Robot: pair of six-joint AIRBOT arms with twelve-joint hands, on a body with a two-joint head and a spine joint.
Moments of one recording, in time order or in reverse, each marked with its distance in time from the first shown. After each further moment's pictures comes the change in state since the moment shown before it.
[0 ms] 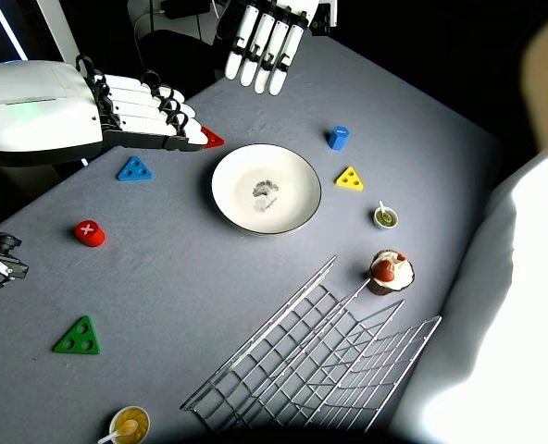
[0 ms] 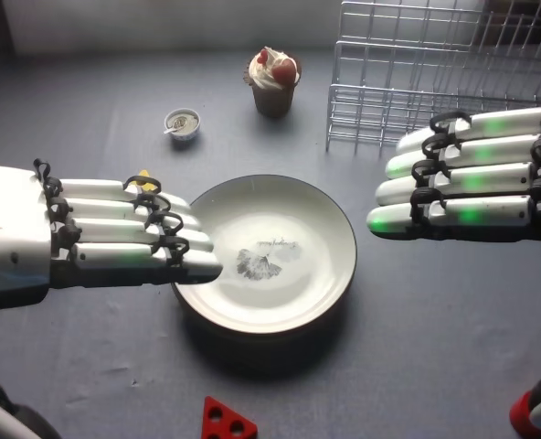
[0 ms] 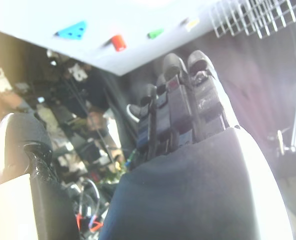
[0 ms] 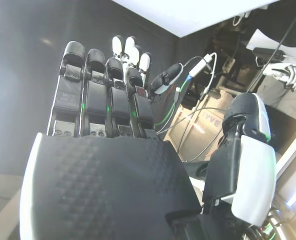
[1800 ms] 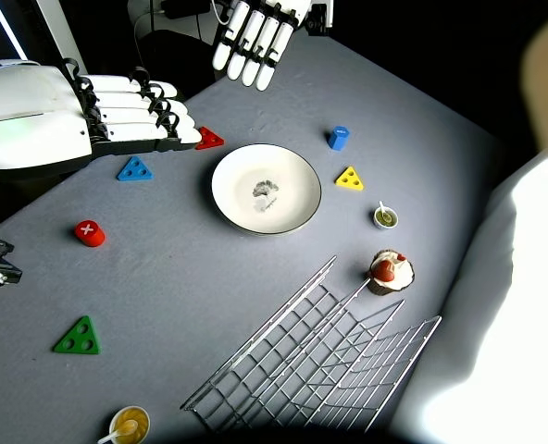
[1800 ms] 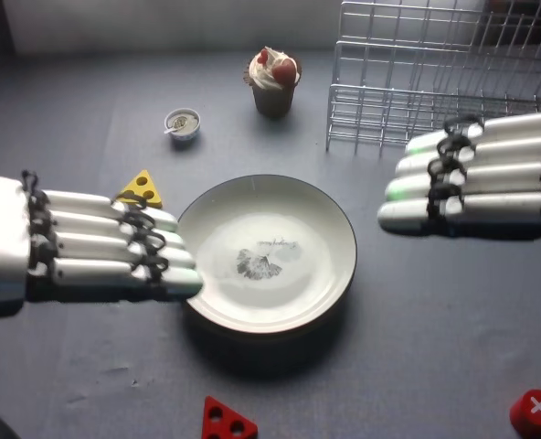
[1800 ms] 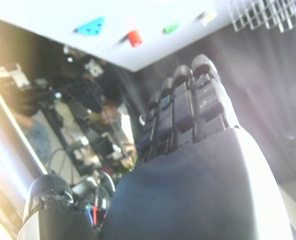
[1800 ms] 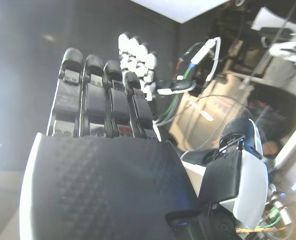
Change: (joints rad) left arm 0.021 0.001 0.048 0.061 -0.059 0.000; right arm -0.061 -0.010 0.049 0.071 0.107 0.022
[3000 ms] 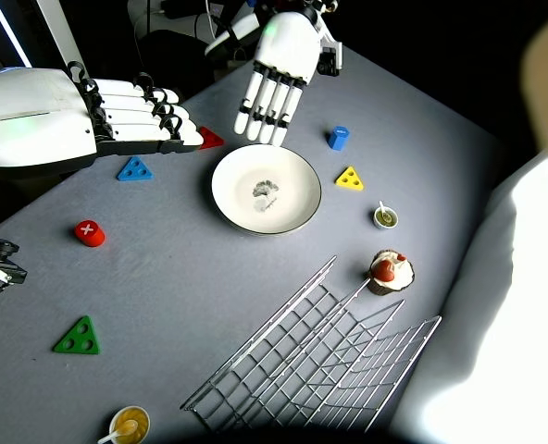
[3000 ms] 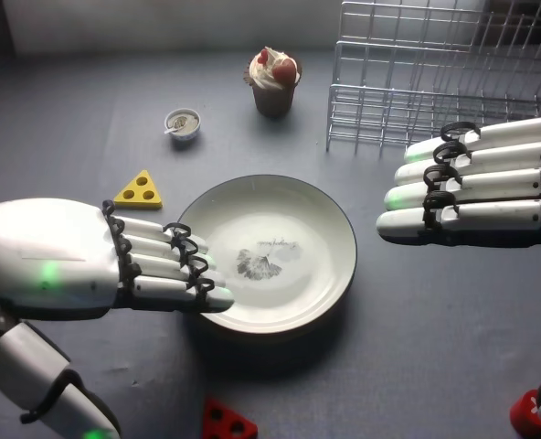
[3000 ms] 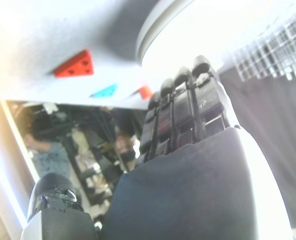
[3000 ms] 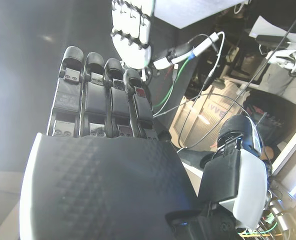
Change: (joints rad) left arm -0.020 -0.259 0.156 0.111 0.197 0.000; right arm -0.006 -0.004 -0.010 -0.013 -0.024 -0.027
